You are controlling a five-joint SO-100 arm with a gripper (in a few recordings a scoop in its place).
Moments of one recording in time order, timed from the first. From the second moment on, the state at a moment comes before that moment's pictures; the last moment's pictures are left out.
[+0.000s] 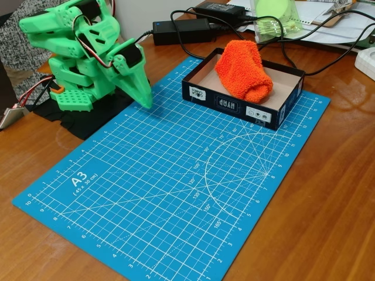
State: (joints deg) arm 0.6 192.6 174.1 66.5 -0.2
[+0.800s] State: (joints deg) arm 1.2 192.6 174.1 66.5 -0.3
